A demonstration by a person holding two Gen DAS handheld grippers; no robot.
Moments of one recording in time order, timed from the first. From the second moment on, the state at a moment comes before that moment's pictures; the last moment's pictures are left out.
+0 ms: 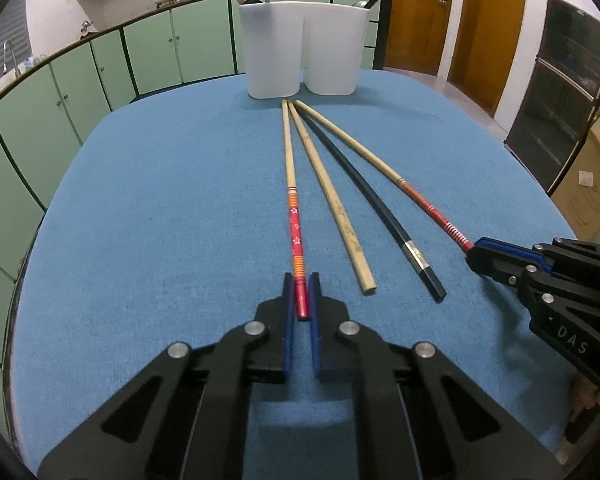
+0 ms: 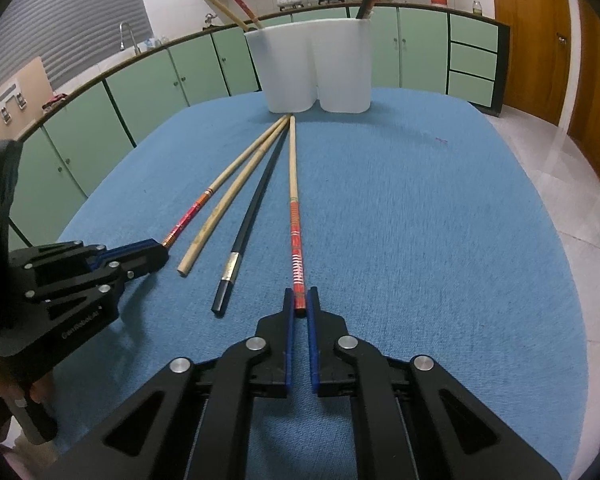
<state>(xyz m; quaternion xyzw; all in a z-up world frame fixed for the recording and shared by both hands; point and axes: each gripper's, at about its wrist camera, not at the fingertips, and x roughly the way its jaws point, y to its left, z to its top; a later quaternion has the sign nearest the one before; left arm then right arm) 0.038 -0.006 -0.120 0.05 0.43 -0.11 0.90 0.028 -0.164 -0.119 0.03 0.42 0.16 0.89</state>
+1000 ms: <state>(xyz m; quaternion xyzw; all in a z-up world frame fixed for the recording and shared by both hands) 0.027 0.004 0.029 0.05 0.27 -0.10 0.95 0.021 -0.207 0.026 0.06 0.27 0.17 0.95</state>
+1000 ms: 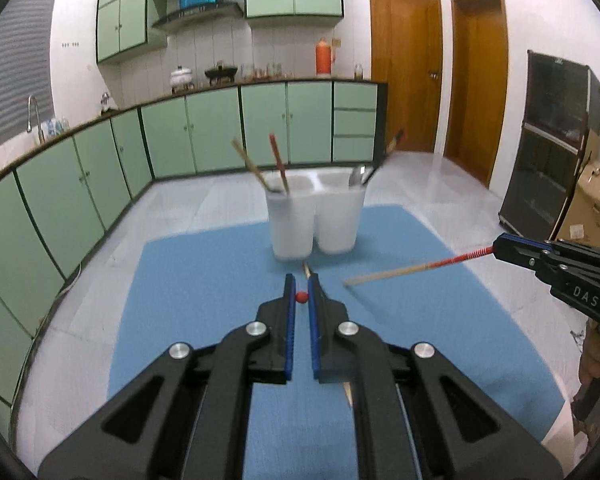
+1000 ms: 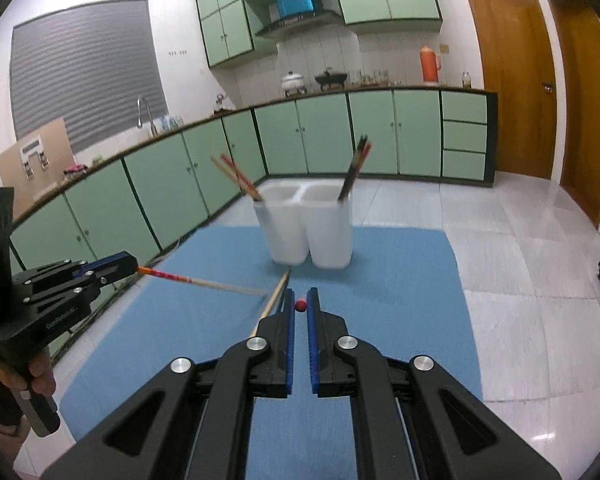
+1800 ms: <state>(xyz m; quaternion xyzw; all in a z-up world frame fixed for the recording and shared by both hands) 0.063 -0.003 0.096 0.04 0.21 -0.13 0.97 0.082 -0.213 0.109 0.07 0.24 0.23 0.94</state>
